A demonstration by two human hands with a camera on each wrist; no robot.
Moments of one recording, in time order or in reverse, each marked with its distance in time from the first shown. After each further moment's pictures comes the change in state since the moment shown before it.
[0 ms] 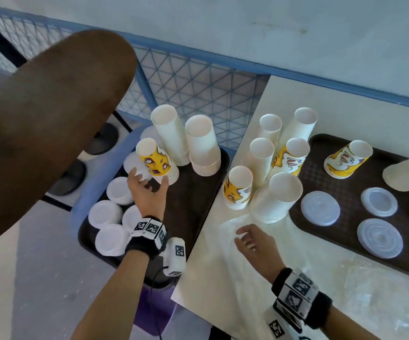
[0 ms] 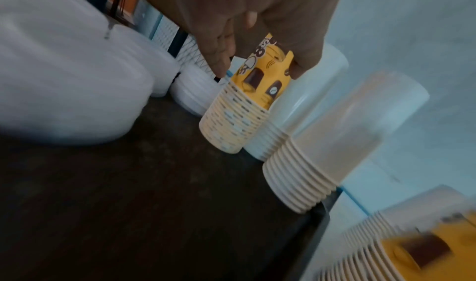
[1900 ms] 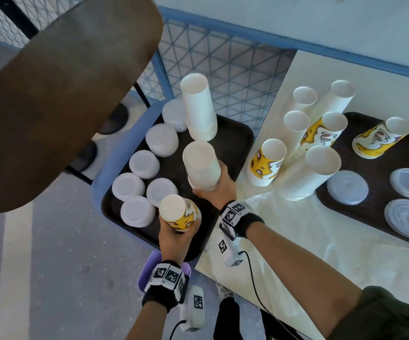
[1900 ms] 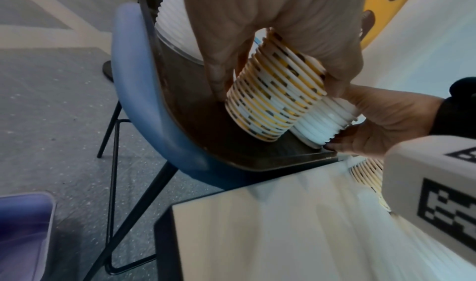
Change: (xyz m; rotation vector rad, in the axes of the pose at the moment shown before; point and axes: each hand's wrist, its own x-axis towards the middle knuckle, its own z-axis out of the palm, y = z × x) left_hand -0.097 -0.078 -0.090 0.166 -0.207 -0.194; right_hand 0.078 -0.071 0.123 -0.016 0.047 -0.014
